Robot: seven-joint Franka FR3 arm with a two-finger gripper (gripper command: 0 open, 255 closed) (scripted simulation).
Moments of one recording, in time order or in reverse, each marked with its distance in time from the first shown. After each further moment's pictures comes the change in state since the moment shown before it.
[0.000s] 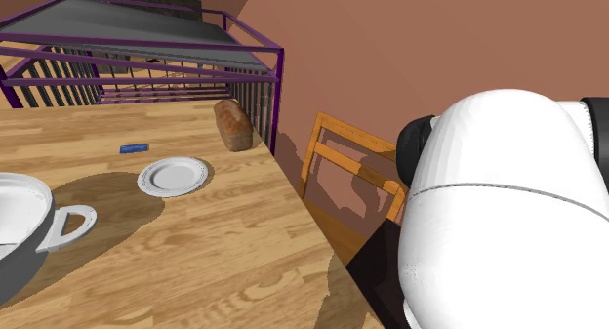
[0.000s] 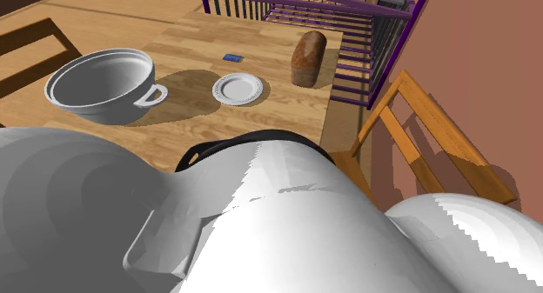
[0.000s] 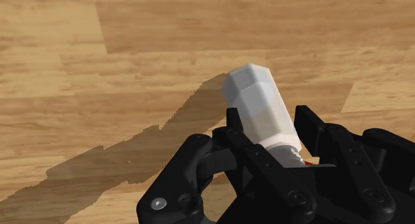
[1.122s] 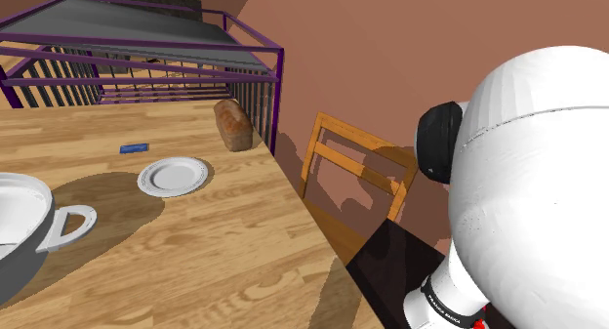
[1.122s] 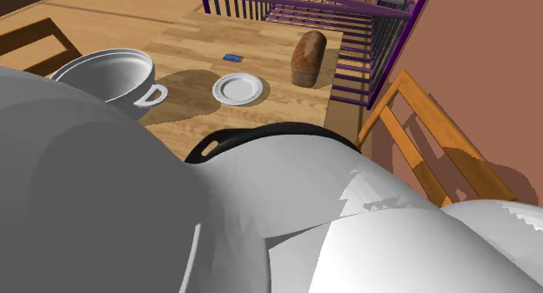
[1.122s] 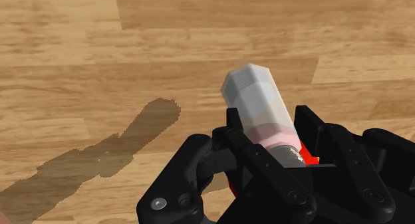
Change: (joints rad) arm -0.029 -0.077 0.065 0.085 0.090 -0.119 -0.082
